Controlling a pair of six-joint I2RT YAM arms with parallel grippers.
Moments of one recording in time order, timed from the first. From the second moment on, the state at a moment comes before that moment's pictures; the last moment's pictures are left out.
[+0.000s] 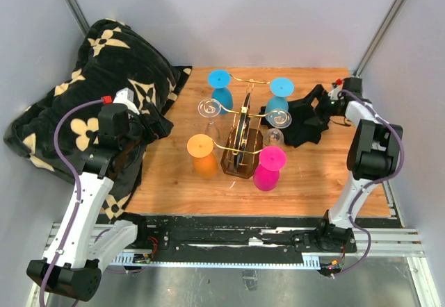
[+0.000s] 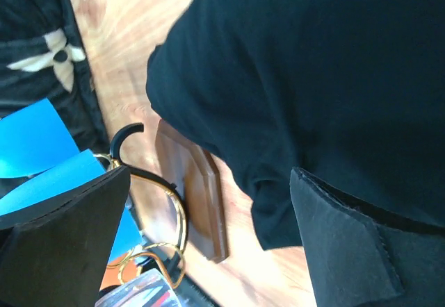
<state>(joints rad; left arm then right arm) -0.18 0.88 1.03 -0.64 0.05 -0.53 -0.21 1.89 1.39 -0.42 -0.69 0.51</state>
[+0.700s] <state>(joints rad) -0.18 0.89 1.03 -0.65 0.04 -0.53 -0.14 2.18 1.76 -0.70 -0.50 0.48</state>
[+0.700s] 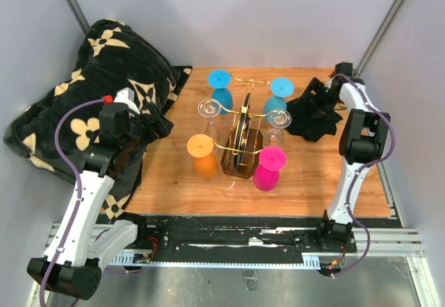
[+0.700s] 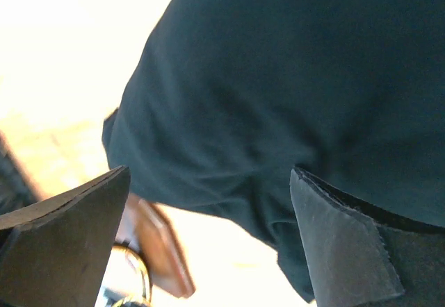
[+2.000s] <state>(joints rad) -0.18 0.89 1.05 -0.68 0.03 -0.52 -0.01 2.13 1.80 -0.97 -0.11 0.12</state>
